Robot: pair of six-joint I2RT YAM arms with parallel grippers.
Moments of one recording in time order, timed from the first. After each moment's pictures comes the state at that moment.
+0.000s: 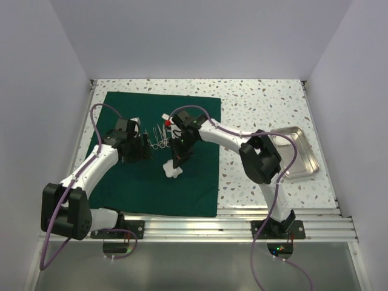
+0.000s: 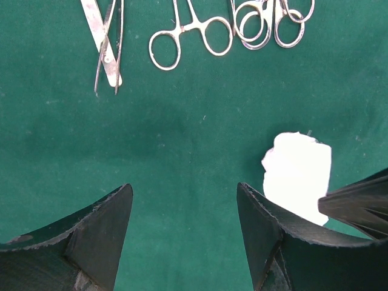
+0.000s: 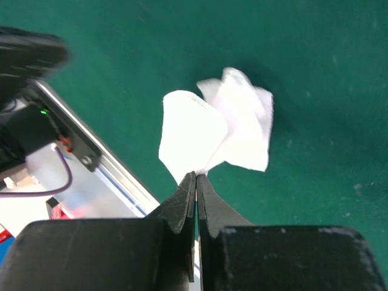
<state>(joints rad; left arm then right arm) -0.20 1.29 0.86 -0.63 0.04 -0.38 0.81 2.16 1.77 -0.79 -0.49 0.40</state>
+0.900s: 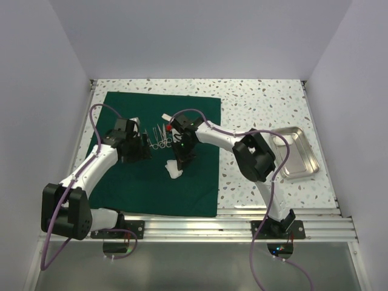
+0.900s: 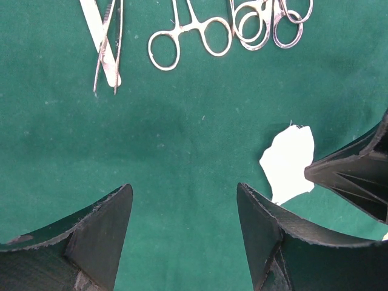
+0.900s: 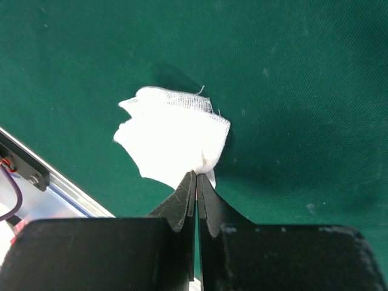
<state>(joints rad) -0.19 1.29 0.86 -0.63 0.06 -0.38 0.81 2.23 1.75 -0.81 -0.38 0.35</state>
